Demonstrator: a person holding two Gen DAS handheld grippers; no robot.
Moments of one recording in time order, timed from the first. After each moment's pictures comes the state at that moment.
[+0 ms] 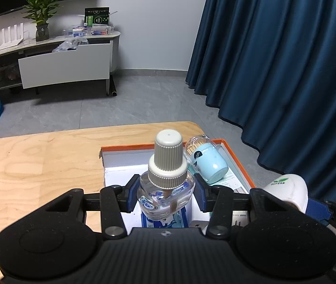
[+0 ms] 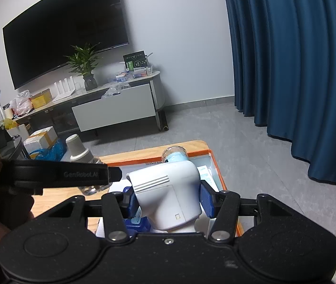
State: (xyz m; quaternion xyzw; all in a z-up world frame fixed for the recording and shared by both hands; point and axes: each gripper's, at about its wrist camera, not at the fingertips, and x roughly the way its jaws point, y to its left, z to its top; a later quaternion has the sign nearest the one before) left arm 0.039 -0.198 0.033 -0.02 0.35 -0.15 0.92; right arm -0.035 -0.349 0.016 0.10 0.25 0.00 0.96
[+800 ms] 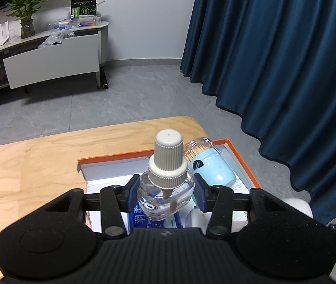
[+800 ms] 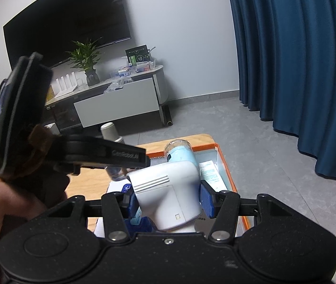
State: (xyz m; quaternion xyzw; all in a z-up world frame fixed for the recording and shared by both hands) left arm 0.085 -0.219 0.013 0.00 0.37 -0.16 0.91; right arm -0.022 -0.359 0.003 0.11 0.26 0.01 0.96
